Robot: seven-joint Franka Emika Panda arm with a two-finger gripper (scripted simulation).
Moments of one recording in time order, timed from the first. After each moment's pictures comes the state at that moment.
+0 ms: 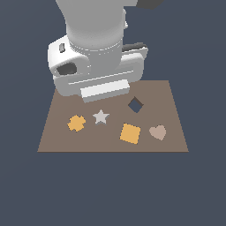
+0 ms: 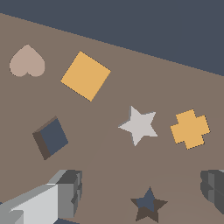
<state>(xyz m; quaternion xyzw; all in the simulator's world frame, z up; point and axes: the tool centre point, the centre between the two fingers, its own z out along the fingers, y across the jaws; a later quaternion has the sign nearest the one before) 0.005 -0.029 0.138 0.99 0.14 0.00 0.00</state>
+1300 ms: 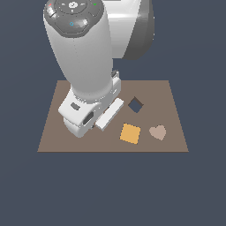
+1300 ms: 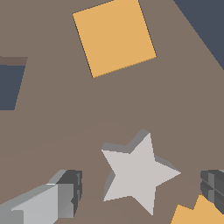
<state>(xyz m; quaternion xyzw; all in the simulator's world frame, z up) 0.035 -0.045 0.054 0.89 0.46 0.00 0.00</state>
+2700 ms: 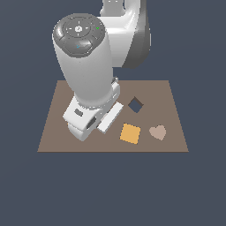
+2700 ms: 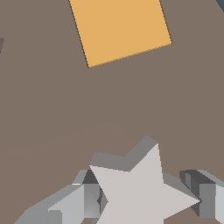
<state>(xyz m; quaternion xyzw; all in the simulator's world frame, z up) 0.037 -0.045 0.031 0.88 0.47 0.00 0.00</state>
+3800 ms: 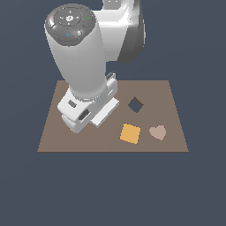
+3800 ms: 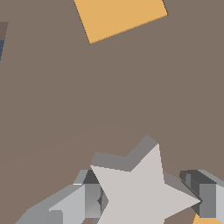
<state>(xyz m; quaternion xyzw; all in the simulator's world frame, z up) 0.019 -0.058 0.034 0.90 0.44 0.00 0.00</state>
